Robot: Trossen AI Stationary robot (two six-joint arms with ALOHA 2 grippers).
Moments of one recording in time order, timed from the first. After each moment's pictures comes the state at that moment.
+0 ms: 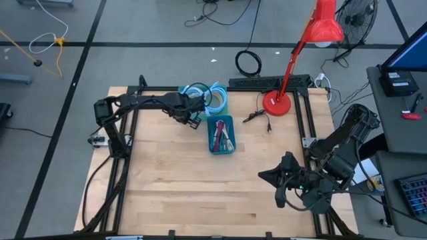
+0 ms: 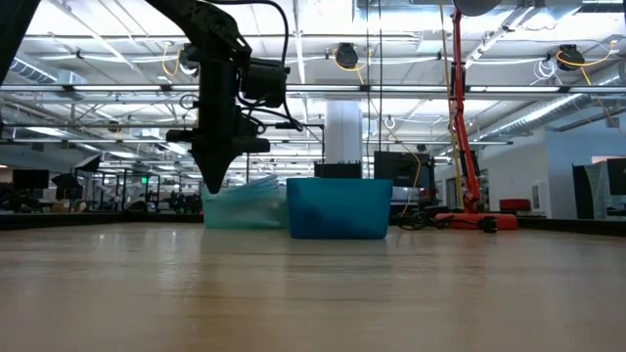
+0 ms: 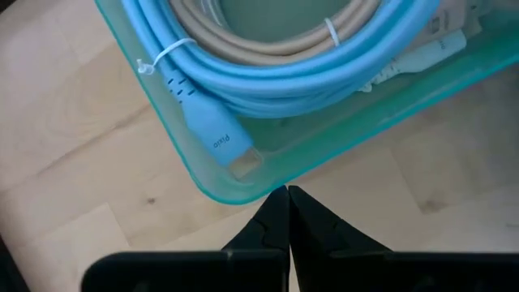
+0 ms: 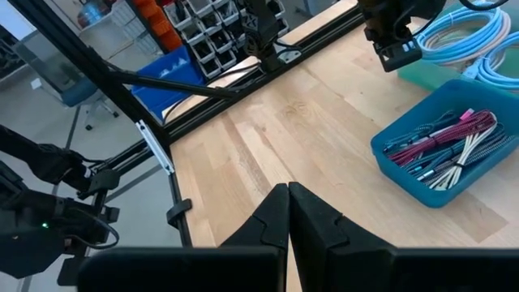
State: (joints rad) left arm 0.38 1.78 1.26 -0.96 -0.26 -0.69; right arm 0.86 1.34 1.40 -0.83 0.89 1.14
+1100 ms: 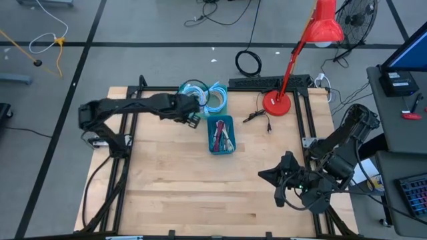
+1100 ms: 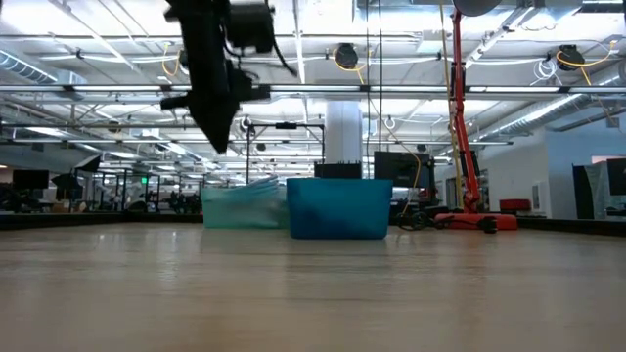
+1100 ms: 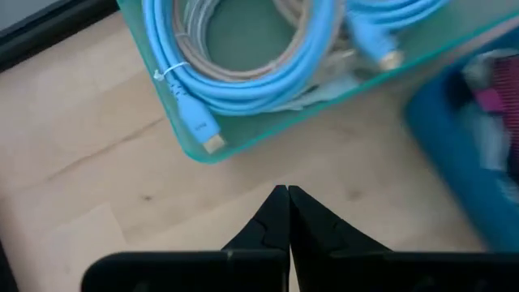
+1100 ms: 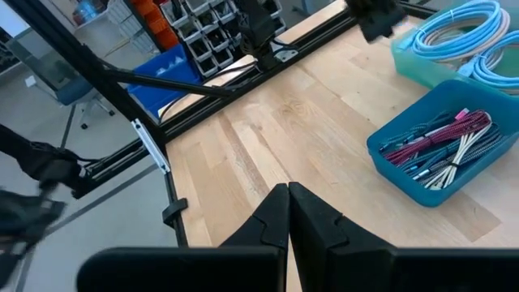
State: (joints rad) left arm 0.29 1.61 1.26 -0.98 -0.31 -0.77; right arm 0.85 1.34 1.40 -0.84 0.89 1.14
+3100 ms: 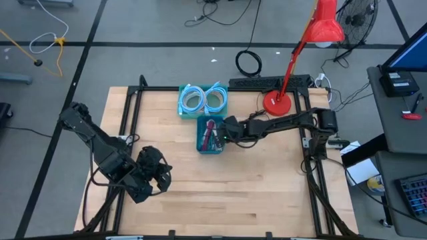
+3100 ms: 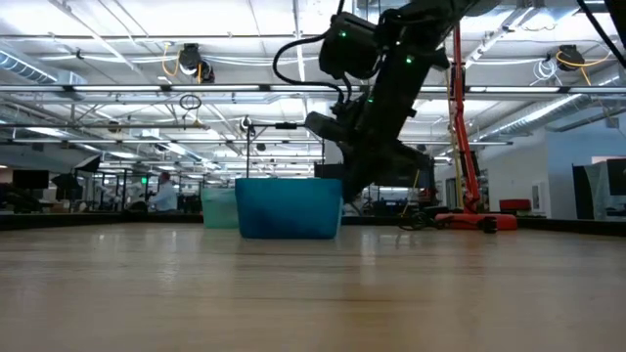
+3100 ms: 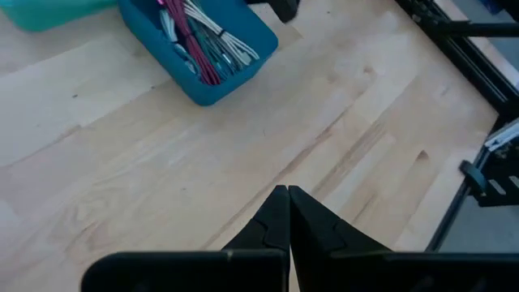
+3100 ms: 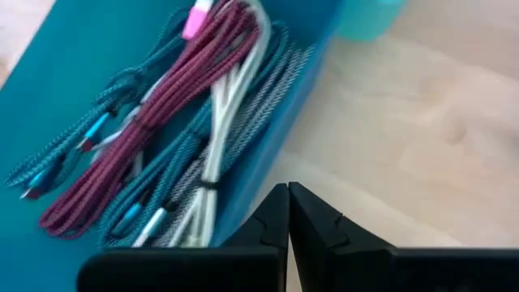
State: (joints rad) left arm -0.73 1.34 1.26 -1.07 -0.65 -1.53; right arm -0.06 1.84 1.19 -0.43 0.32 0.97
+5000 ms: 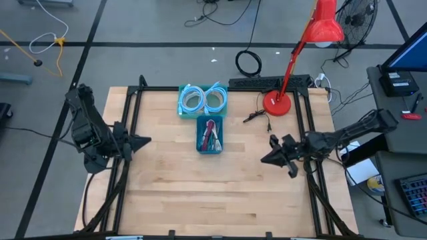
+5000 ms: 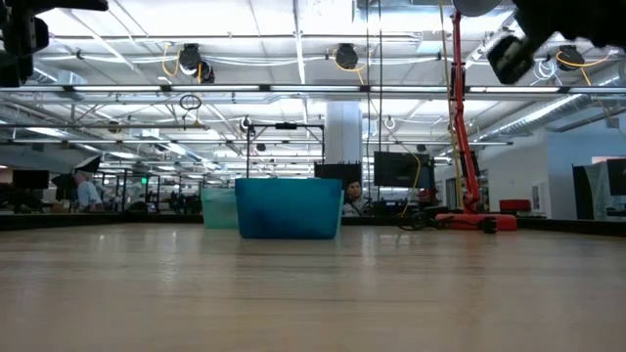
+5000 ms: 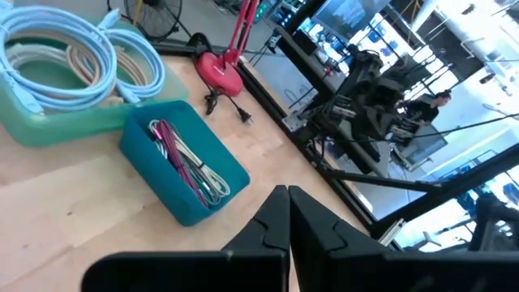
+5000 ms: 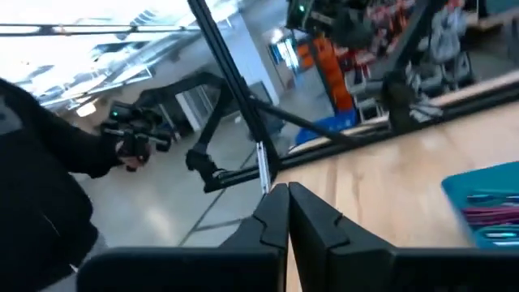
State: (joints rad) left arm -1.03 0.62 0.73 -0.93 -1.22 -1.57; right arm 0.32 0.68 0.26 0.51 0.00 0.47
